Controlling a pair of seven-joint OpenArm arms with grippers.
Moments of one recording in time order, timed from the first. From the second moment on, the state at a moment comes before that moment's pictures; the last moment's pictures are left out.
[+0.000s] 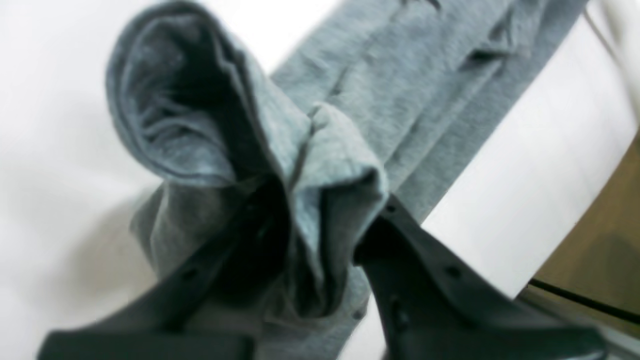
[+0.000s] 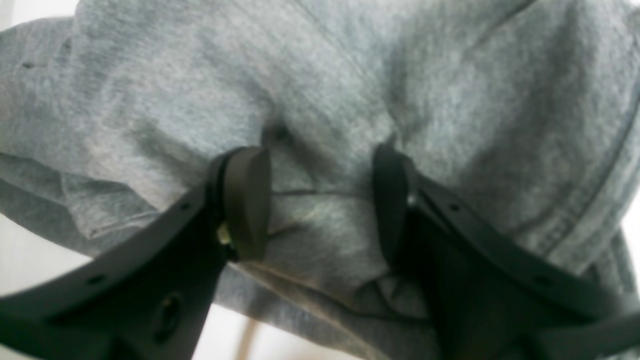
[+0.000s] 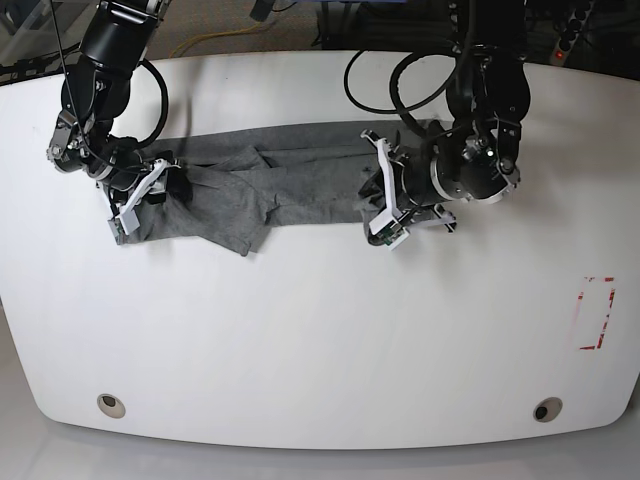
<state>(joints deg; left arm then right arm) -1.5 -3.6 5.5 107.4 -24.6 -36.7 73.5 1.1 14.6 27.2 77.9 33.3 41.1 -63.1</state>
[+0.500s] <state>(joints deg) -4.4 -0.8 15.5 109.7 -24.8 -36.7 73.0 1.1 14.6 27.2 77.9 33.3 41.1 -63.1</state>
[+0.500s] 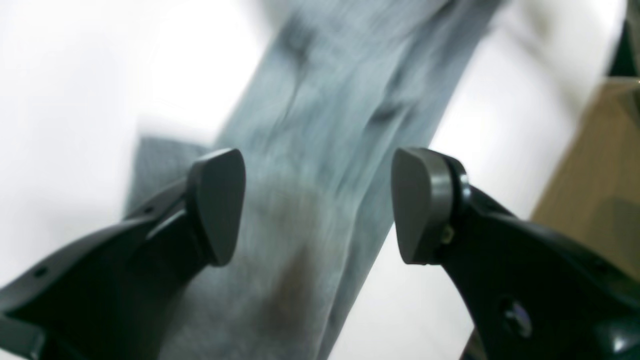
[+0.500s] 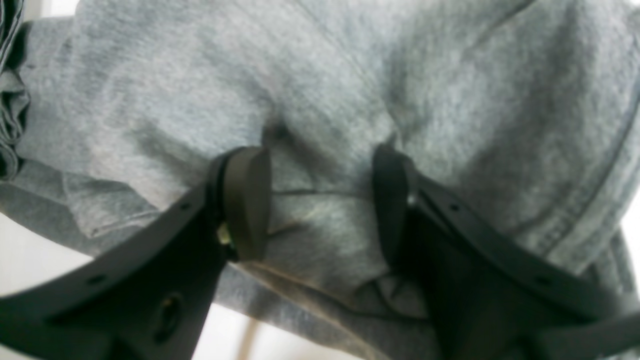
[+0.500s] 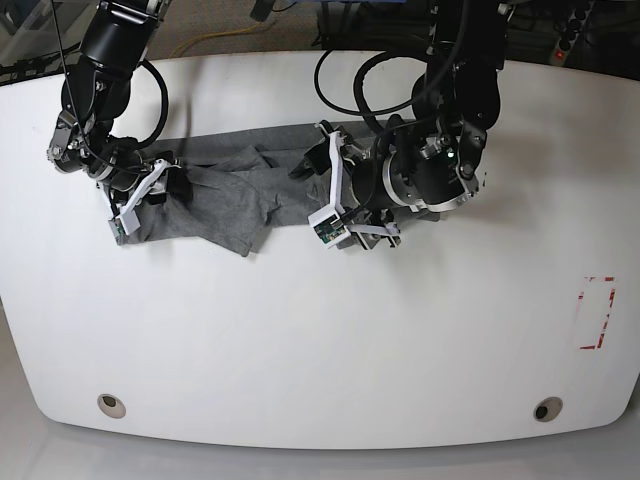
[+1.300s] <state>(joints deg) 6.7 -12.9 -16.2 111.7 -24.6 -36.8 73.1 0.4 14.1 16.3 92.2 51.7 41.0 -75.2</state>
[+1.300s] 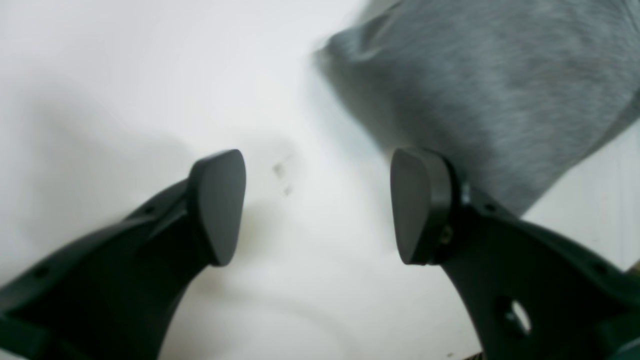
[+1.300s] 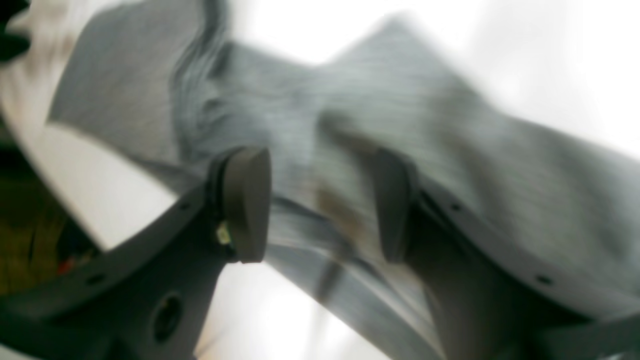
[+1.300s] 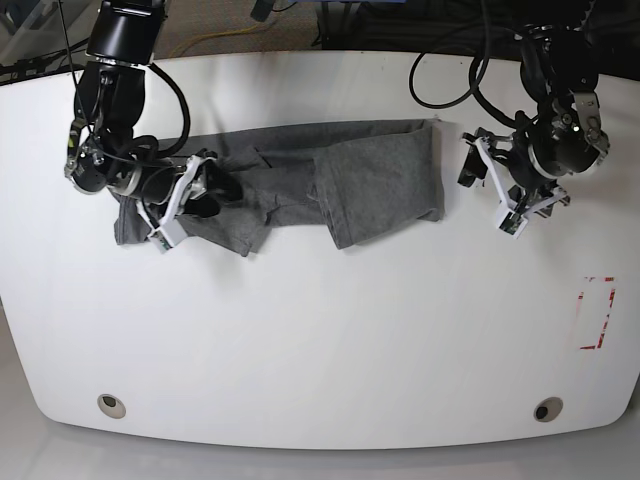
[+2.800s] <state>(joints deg) 8.6 -16.0 -20.2 111.5 -25.0 -37.0 72.8 0.1 7.3 -7.6 92.6 45.0 40.7 -66.9</state>
